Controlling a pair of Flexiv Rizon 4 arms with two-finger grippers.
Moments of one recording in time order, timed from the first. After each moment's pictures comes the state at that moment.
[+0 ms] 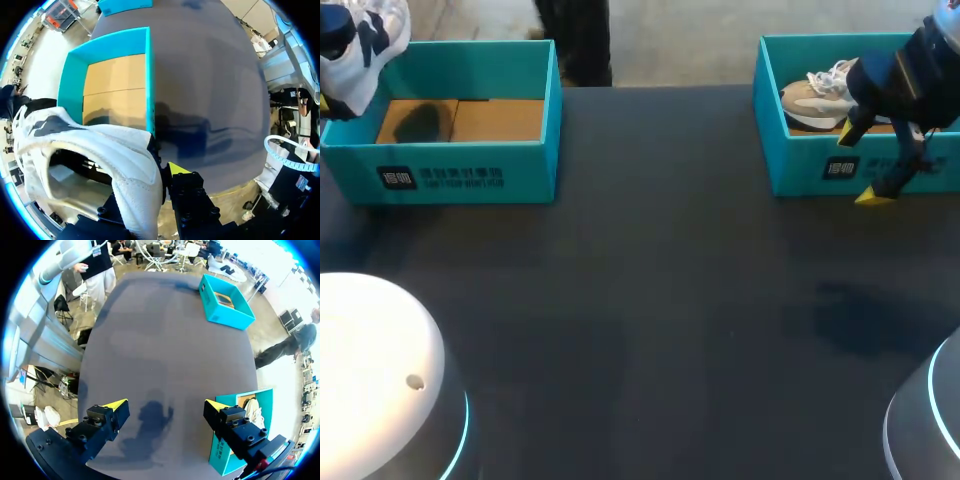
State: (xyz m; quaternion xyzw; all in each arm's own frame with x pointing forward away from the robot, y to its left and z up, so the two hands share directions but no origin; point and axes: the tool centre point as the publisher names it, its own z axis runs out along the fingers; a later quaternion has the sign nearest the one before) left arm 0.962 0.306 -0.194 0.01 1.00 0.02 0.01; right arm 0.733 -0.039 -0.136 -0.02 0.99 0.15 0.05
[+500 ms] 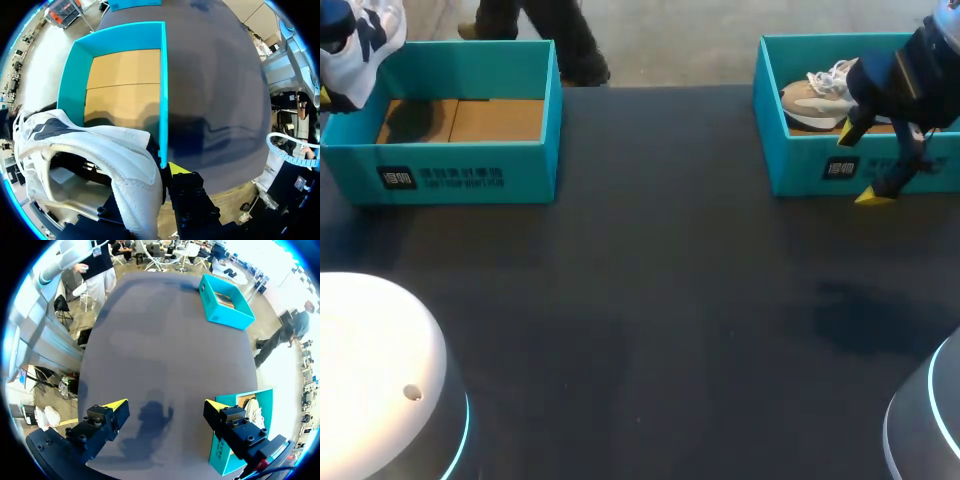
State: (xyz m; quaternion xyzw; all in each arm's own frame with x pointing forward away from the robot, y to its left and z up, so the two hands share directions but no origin) left arm 0.994 0.317 -0.208 -0.01 1.00 0.01 -0.01; right arm 0.733 -0.039 -0.136 -0.02 0.99 0.15 0.05
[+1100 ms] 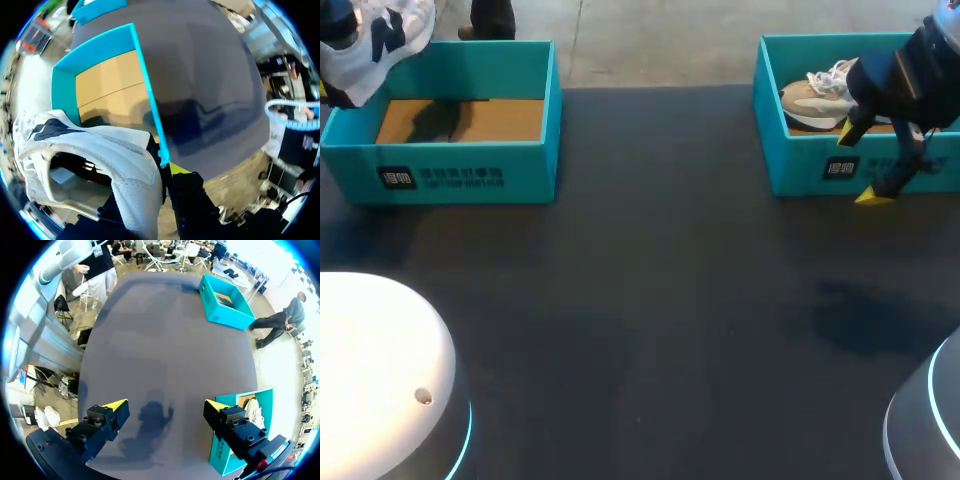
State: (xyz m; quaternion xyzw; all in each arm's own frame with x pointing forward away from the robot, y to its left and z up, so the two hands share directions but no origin) left arm 1.000 0.321 -0.192 0.15 0.99 0.04 -0.01; right arm 0.733 -0.039 -0.136 -0.02 0.99 0.15 0.05
